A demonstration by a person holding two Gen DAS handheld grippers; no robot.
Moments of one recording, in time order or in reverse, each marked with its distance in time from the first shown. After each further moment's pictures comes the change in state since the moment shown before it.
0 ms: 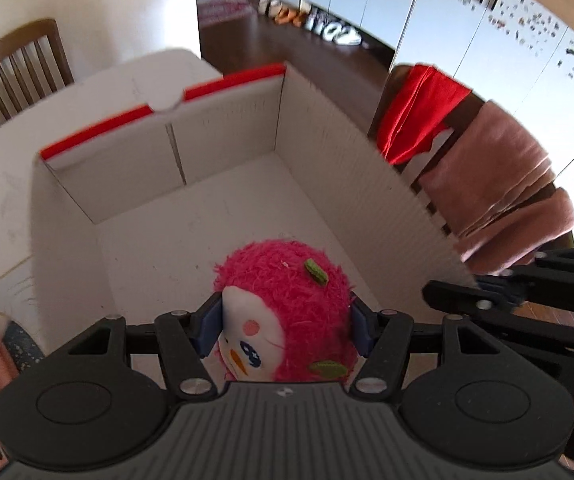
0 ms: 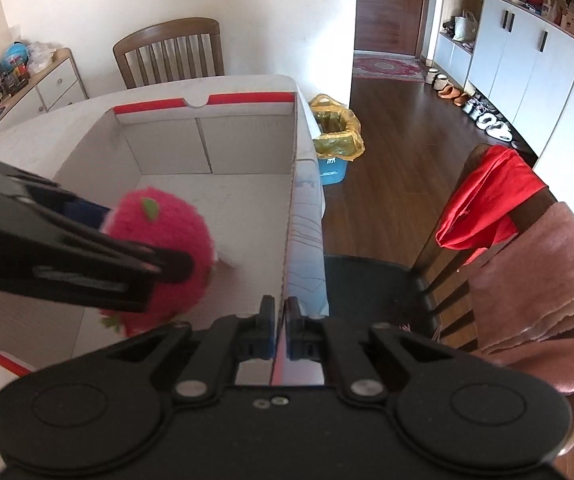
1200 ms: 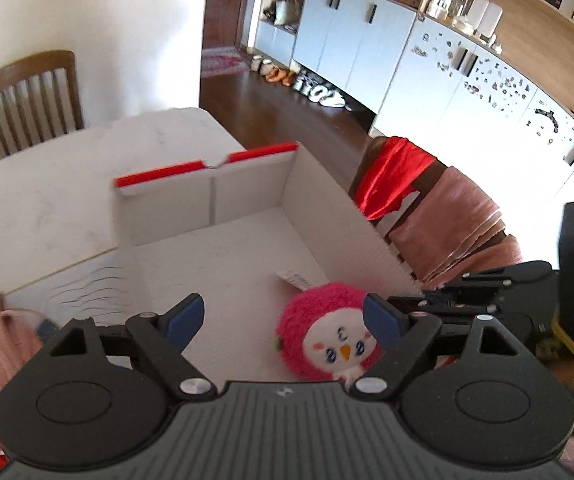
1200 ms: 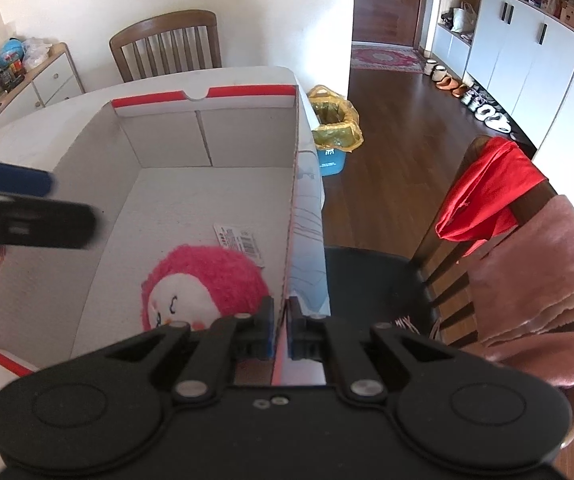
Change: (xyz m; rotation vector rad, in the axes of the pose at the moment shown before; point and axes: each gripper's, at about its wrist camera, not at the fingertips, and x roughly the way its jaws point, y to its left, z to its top) left arm -0.104 0.039 -0.034 -0.044 -0.202 -0.079; right arm 0.001 0.005 0.002 0.011 0.038 -0.015
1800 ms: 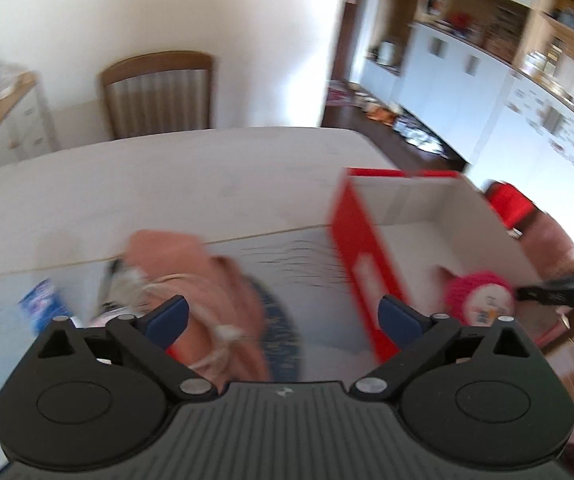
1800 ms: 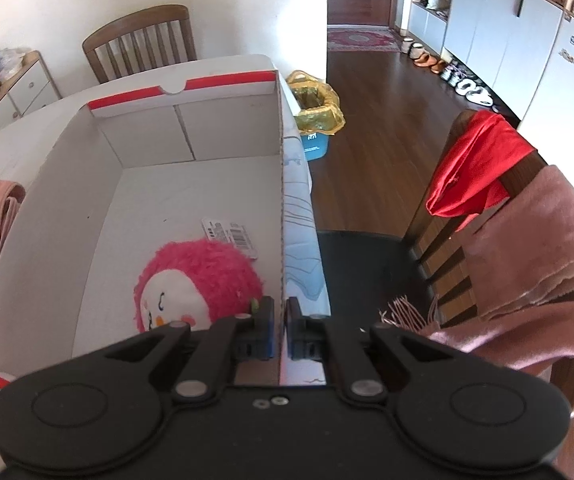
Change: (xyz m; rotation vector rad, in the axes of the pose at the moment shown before) left arm -0.099 0.145 -0.068 -0.200 -0.109 0.248; right arm 0.007 0.001 0.001 0.090 0.033 -0.038
